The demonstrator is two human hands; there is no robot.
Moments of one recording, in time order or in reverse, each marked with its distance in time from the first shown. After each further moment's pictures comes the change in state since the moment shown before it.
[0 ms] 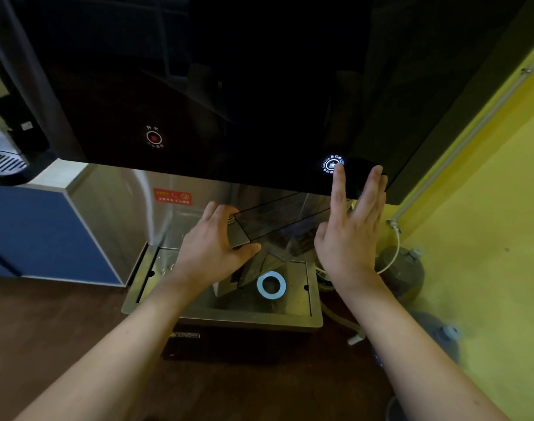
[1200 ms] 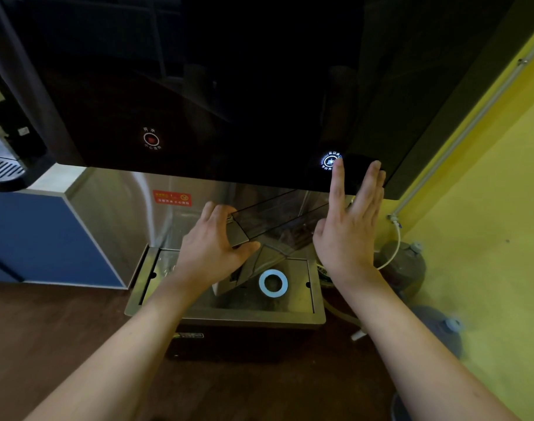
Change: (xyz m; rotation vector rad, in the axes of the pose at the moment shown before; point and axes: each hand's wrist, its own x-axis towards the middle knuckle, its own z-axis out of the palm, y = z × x) left_hand 0.002 -0.008 0.005 0.037 -0.007 -0.015; right_hand 0.001 -0.005 -0.002 0.010 -0.004 0.009
